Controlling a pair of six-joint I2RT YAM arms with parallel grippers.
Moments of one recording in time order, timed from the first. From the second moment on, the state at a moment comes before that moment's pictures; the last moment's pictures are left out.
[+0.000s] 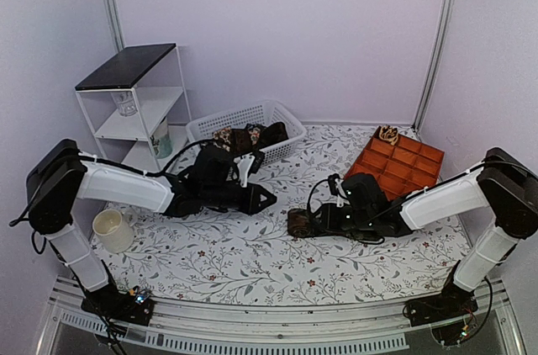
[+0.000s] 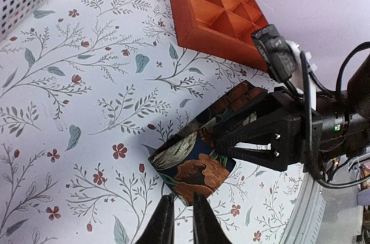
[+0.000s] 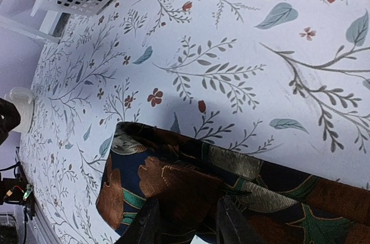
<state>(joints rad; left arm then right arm) -0.86 1.69 0.88 0.28 0.24 -0.48 0.83 1.62 0.65 0.28 -0.04 0.74</state>
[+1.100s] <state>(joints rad) -0.76 1.61 0.63 0.33 0.31 -0.28 0.94 1.82 0.92 0.19 -0.15 1.07</state>
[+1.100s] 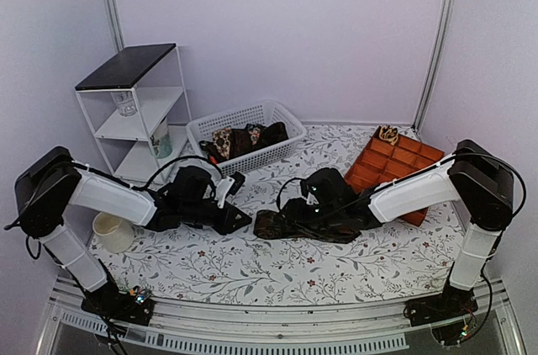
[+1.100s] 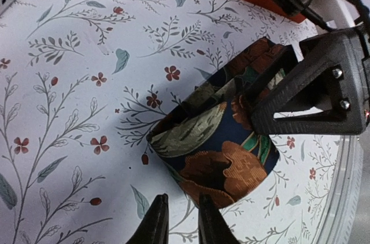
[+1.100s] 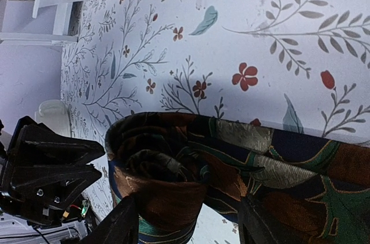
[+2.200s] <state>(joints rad) -0.83 1.77 0.71 0.45 0.37 -0.44 0.88 1.84 0.95 0.19 -0.16 0.84</state>
